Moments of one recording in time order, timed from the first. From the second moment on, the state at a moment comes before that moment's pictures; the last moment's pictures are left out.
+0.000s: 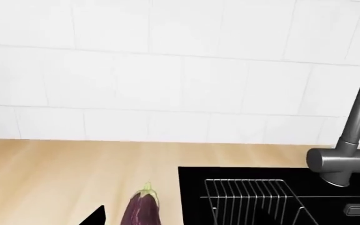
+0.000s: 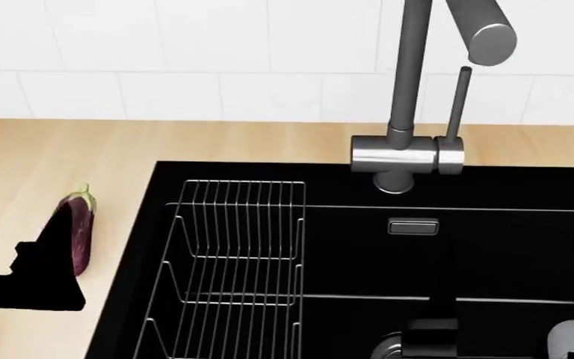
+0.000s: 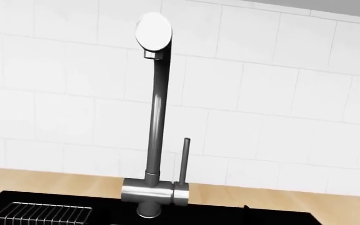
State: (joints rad) left arm -0.47 -0.39 -0.07 0.73 -0.98 -1.13 -0.58; right arm 0.09 0.83 0.02 -0.93 0.91 0.59 0.71
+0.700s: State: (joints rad) left arm -0.64 -0.39 0.21 0.27 -0.77 -1.02 -0.47; right arm 0.11 0.83 -0.02 -0.91 0.93 0.61 0.72
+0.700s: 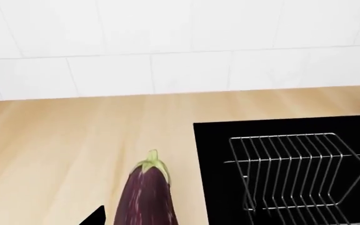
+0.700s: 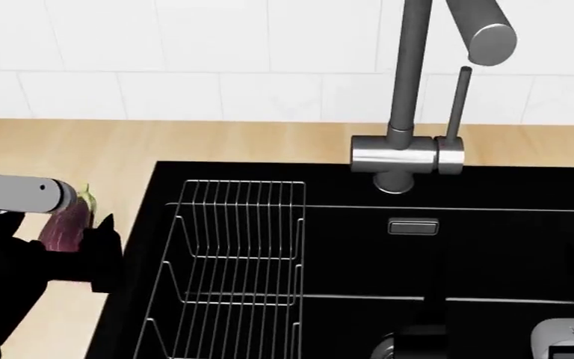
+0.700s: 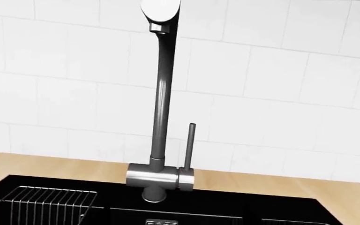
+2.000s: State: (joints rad) left arm -0.50 -0.48 0.05 0.65 -0.94 -1.11 -0.63; right arm 0.12 0.84 -0.05 -0.92 0.95 0.61 0.74
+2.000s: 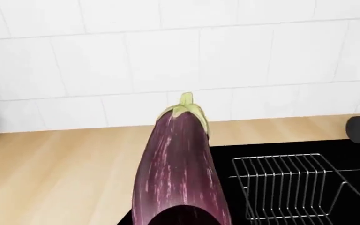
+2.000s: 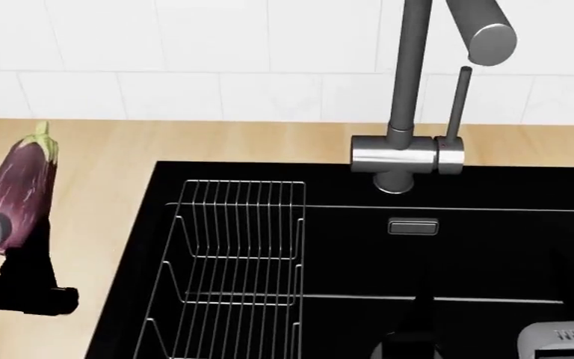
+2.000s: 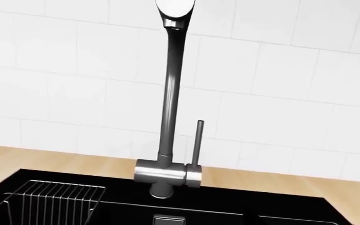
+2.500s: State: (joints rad) left arm -0.34 -0.53 -0.11 0.86 -1.09 -1.12 -0.67; right arm 0.11 0.85 -0.04 -0.92 0.92 0.59 0.75
